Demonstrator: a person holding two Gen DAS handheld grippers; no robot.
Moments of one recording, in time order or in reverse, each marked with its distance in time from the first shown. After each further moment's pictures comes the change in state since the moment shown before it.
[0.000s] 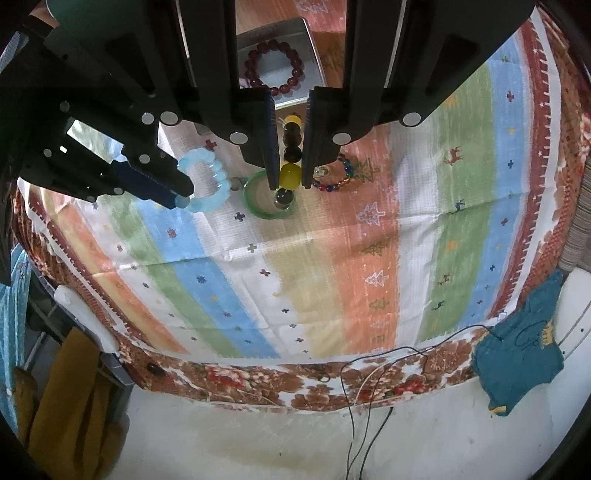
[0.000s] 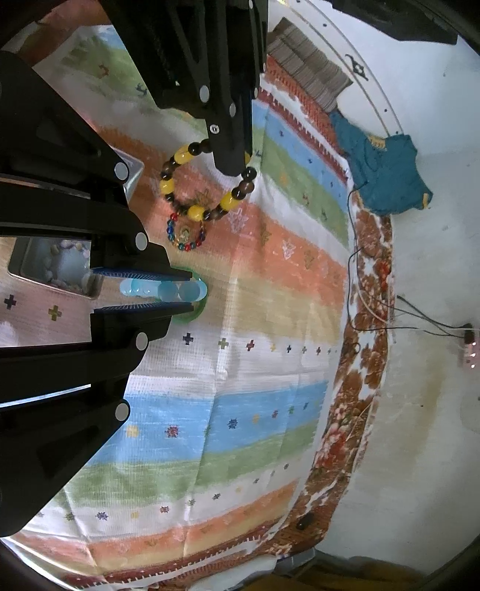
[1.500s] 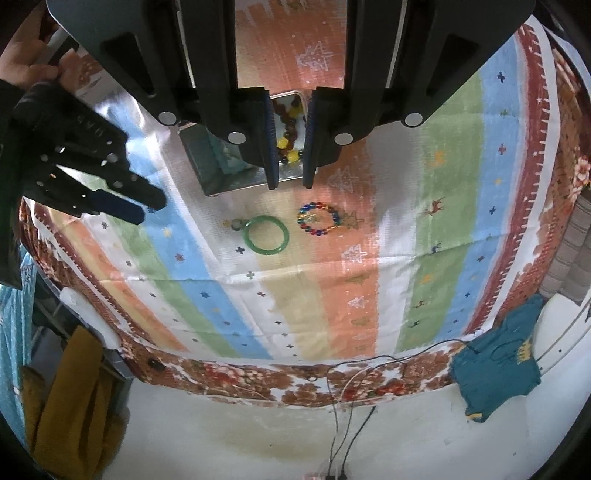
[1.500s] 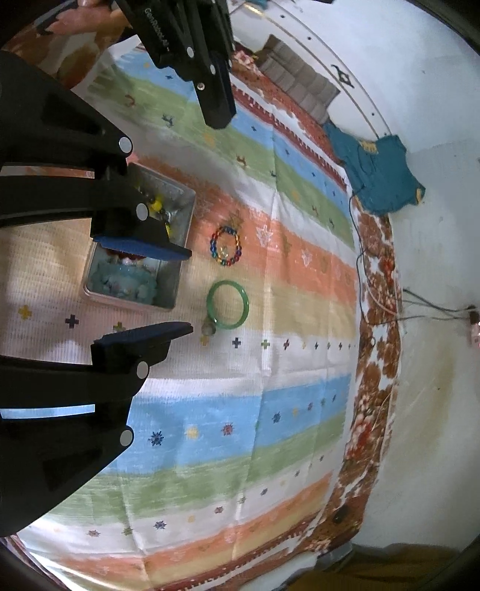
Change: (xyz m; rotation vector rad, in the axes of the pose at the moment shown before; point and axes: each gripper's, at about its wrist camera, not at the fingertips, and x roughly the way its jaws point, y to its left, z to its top) left arm -0.048 0.005 -0.070 -0.036 -0.031 0.027; right arm -0.043 -0.012 -0.049 0.102 0.030 0.054
